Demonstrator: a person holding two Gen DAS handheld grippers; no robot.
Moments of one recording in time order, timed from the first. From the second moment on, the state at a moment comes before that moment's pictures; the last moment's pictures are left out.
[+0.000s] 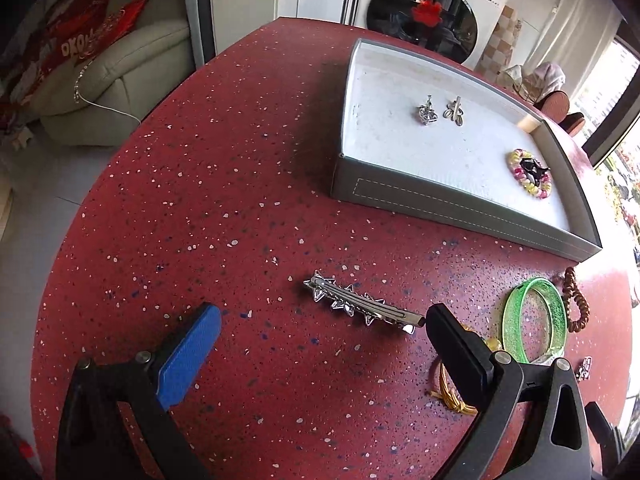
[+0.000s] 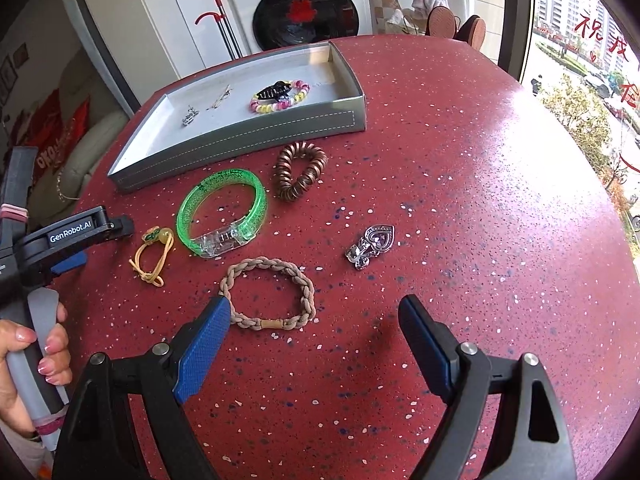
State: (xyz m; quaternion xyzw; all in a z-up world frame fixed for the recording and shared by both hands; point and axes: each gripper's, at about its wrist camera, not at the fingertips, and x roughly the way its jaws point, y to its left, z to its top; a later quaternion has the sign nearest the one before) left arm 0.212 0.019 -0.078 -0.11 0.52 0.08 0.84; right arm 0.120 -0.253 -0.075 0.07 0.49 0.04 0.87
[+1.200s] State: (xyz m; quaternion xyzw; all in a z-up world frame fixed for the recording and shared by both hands) left arm 0.178 0.029 -0.062 -0.02 0.47 -0.07 0.88; right arm 0.109 -0.227 -0.069 0.01 0.47 0.05 0.88
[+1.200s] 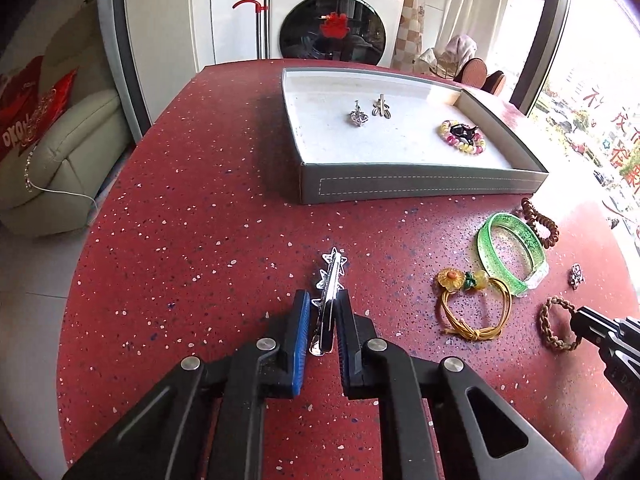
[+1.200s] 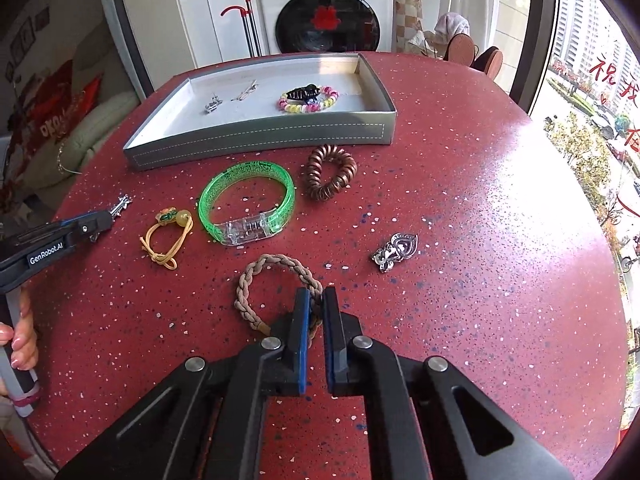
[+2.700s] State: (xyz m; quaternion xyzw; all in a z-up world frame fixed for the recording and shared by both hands) left arm 0.318 -0.007 -0.028 -0.02 0.45 -0.11 0.88; right arm 0.313 -0.185 -0.063 0.10 0.50 0.12 0.85
